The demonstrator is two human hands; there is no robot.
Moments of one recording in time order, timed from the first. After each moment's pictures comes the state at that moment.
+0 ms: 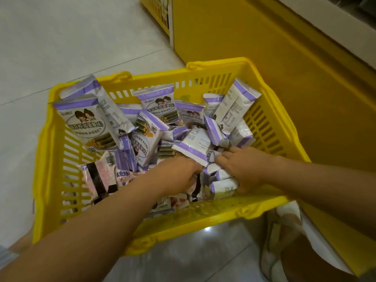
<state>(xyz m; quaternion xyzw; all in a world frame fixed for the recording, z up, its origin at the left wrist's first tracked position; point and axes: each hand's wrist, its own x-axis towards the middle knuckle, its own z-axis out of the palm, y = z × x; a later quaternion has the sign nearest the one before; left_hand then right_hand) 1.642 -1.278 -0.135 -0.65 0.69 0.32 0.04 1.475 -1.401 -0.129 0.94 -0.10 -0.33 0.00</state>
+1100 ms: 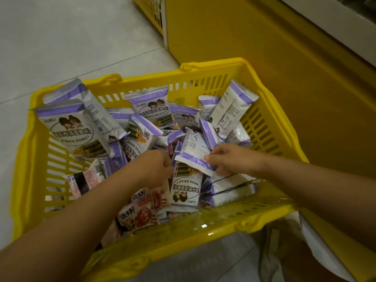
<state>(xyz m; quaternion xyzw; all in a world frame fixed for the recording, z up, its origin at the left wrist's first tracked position) 1.687 -1.284 -0.137 -0.74 0.53 0.40 0.01 1.497 -1.403 -0.113 0.69 -0.46 -0.17 -0.54</state>
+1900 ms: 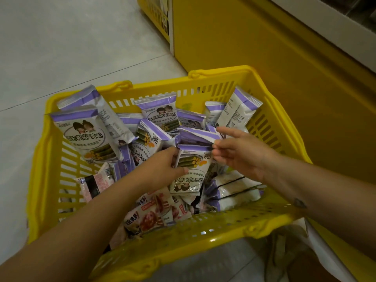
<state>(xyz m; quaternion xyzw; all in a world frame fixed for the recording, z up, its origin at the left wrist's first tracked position) 1.683 -1.275 -0.125 -0.73 0.48 0.45 -0.18 1.517 -1.392 -0.079 0.41 -0.52 0.11 -0.74</state>
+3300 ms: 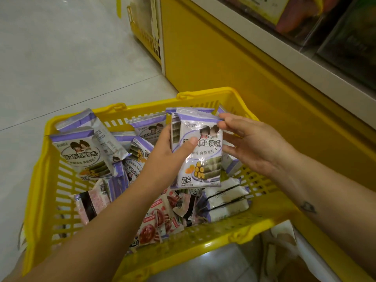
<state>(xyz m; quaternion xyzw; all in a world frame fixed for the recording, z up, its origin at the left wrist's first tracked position) 1.646 -1.297 -0.070 -0.63 0.32 0.46 -0.54 1.505 -1.408 -0.021 0.42 -0.44 0.25 -0.75</state>
